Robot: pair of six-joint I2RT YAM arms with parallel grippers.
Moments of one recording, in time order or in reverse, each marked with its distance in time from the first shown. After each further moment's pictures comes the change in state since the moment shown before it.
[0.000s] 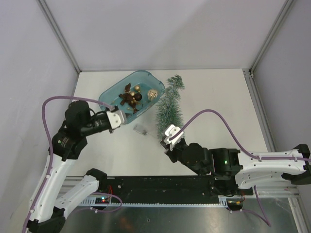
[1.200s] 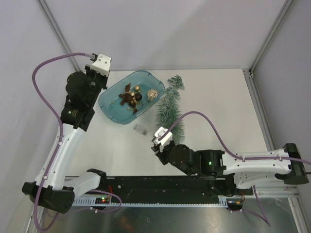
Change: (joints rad) left arm 0.127 0.304 0.177 0.464 -0.729 -0.309; right arm -0.023 0.112 -0.048 0.126 -0.055 0.079
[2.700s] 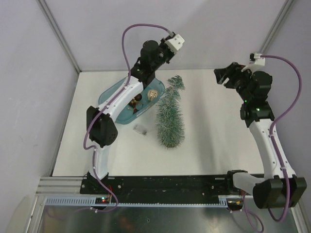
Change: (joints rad) left arm -0.315 0.980 0.809 0.223 0.081 0.102; right arm -1.469 -0.047 0.191 0.121 -0.835 0.188
